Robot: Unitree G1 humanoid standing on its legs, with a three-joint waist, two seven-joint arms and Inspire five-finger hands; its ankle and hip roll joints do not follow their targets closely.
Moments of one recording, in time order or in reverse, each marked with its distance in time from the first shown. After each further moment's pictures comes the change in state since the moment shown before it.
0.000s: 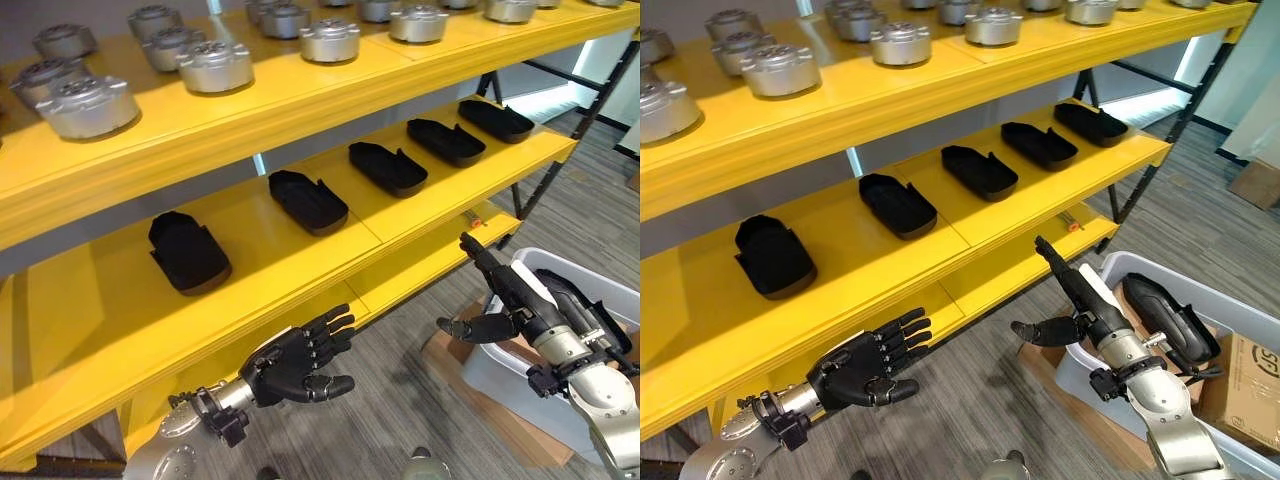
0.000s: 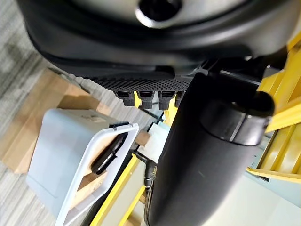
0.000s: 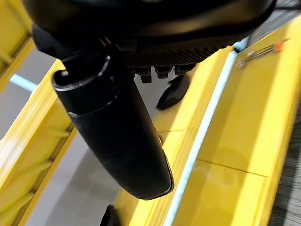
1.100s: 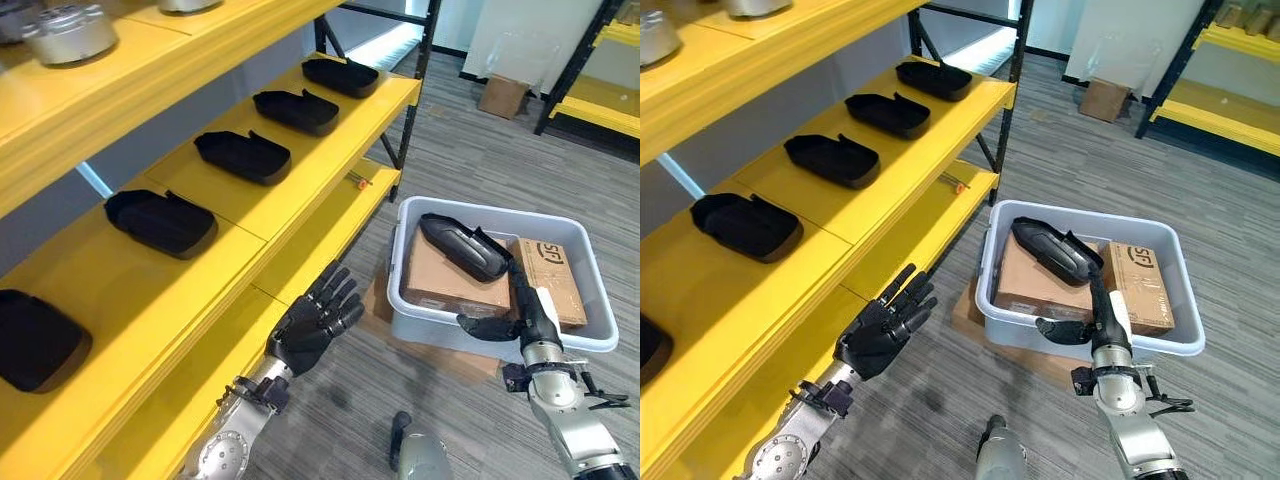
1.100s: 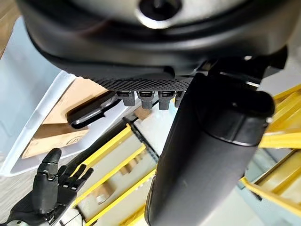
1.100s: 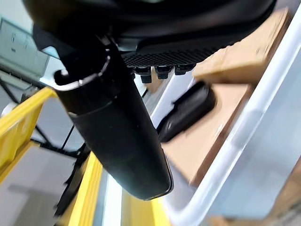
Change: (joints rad) left arm -0.112 -0.196 -0.114 0.012 -0.252 -0.132 0.314; right arm -0.112 0.128 0.071 0.188 -0.027 0.218 -0.456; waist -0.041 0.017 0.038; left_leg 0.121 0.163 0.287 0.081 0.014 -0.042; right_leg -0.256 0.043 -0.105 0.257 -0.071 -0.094
